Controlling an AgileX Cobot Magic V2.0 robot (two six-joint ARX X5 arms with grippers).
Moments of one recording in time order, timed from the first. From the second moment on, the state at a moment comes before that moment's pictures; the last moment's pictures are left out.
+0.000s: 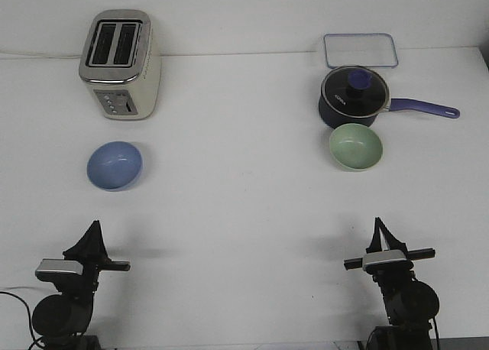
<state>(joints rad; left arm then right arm) -0.04 0.01 0.03 0.15 0.01 -0.01 -0.03 0.00 0.01 -0.06 -0.05 -0.29</state>
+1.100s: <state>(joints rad) -0.04 0.01 0.03 0.15 0.01 -0.01 -0.03 0.00 0.01 0.01 -0.06 -0.26</state>
